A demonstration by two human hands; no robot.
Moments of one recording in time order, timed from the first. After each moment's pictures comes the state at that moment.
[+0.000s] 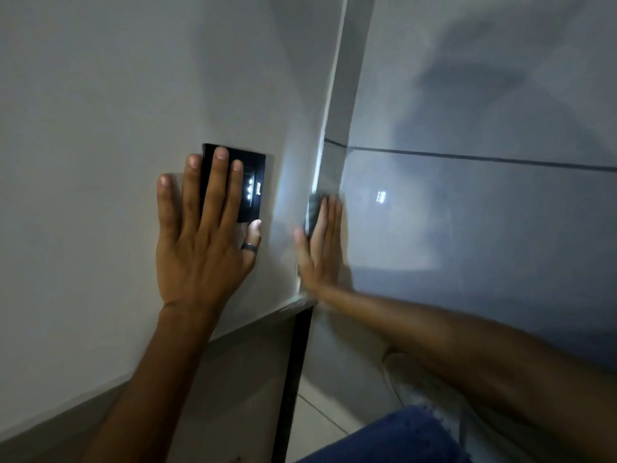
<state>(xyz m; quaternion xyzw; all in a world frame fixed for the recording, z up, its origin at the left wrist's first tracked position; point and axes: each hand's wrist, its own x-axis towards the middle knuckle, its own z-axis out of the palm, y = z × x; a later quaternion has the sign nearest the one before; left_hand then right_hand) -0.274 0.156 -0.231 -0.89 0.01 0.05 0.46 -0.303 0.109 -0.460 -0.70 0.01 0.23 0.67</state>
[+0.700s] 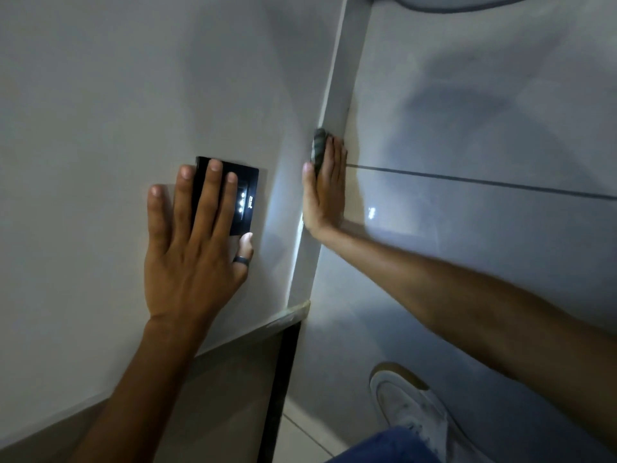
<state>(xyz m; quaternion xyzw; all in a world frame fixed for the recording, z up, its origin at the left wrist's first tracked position) -0.271 0.154 -0.232 -0.89 0.01 0.04 0.46 -0.164 0.123 -0.467 -0.71 0.03 0.14 0.69</state>
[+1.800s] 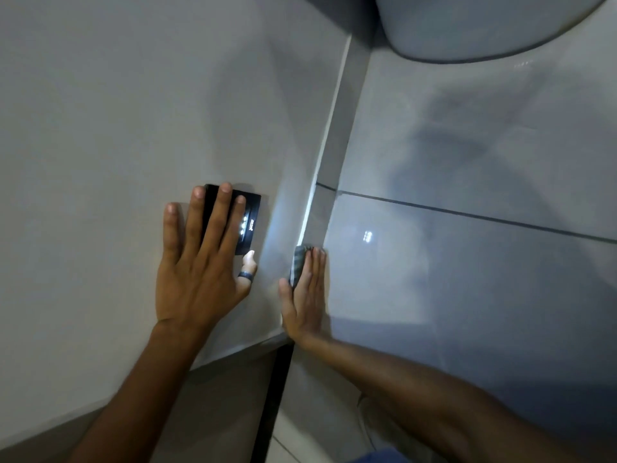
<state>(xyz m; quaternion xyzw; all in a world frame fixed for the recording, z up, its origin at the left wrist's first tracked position) -0.263 0.157 -0.233 -0.89 0.01 0.05 0.45 -0.329 0.104 -0.464 -0.73 -0.03 0.21 0.65</state>
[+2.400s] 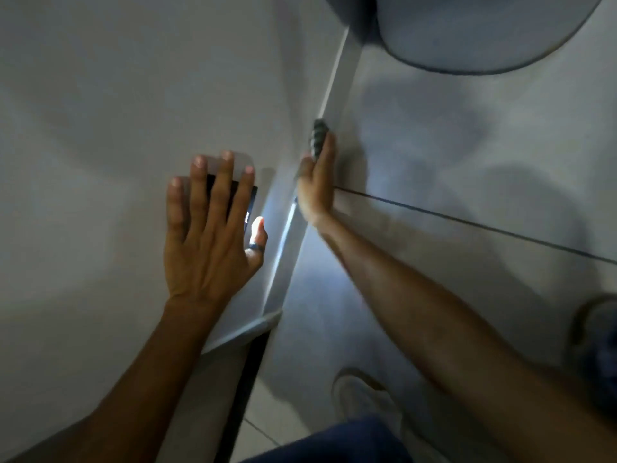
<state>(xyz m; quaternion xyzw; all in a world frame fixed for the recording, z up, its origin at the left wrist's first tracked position) -0.236 0.146 -0.246 -0.92 -0.02 -0.05 0.40 -0.101 0.120 -0.436 -0.67 0.08 0.19 0.71</state>
